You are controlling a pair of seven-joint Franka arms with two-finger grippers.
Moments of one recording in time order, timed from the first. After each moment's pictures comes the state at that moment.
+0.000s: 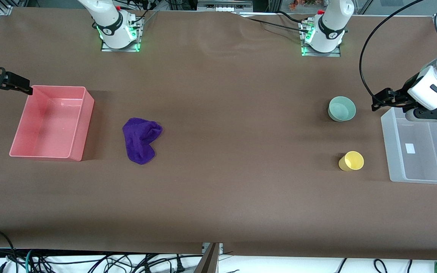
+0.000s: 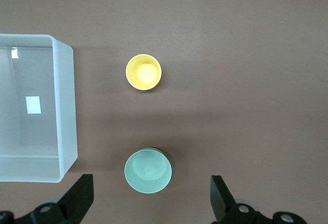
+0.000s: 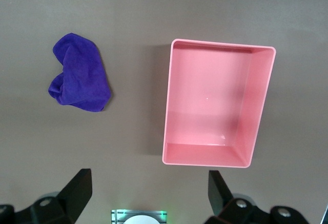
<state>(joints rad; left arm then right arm) -0.05 0.02 0.04 -1.75 -0.01 1.72 0.00 -0.08 0.12 0.05 -1.45 -0.06 1.42 -0.08</state>
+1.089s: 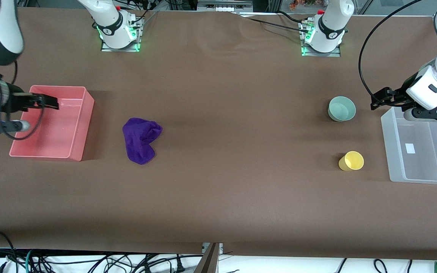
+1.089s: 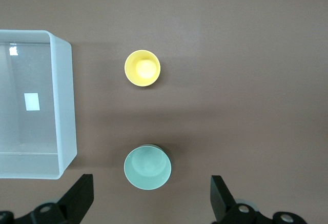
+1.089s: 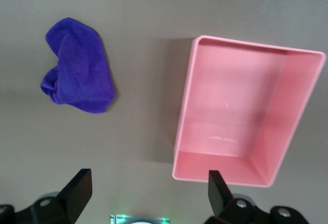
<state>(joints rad) -0.05 0.02 0.04 -1.75 -0.01 1.71 0.00 -0.06 0.22 0.09 -1.56 -0.06 1.55 -0.04</state>
